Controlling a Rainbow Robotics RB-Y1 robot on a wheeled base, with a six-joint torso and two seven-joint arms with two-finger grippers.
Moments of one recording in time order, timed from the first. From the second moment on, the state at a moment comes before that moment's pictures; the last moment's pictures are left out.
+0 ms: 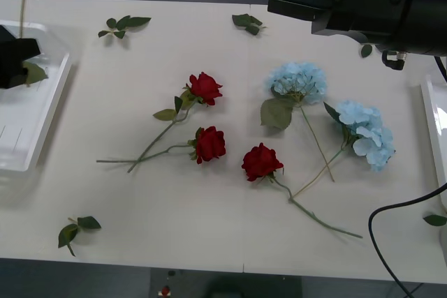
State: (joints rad) right arm -0.57 -0.44 -0.15 -1.85 -1.79 1.30 1.68; left arm -0.03 0.81 0.45 -2.48 1.03 1.26 -1.16
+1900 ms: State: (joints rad) right arm -0.14 -0.52 -0.11 -2.23 -0.82 1.91 0.67; left arm 0.26 0.89 0.43 -1.97 0.70 0.98 -1.16
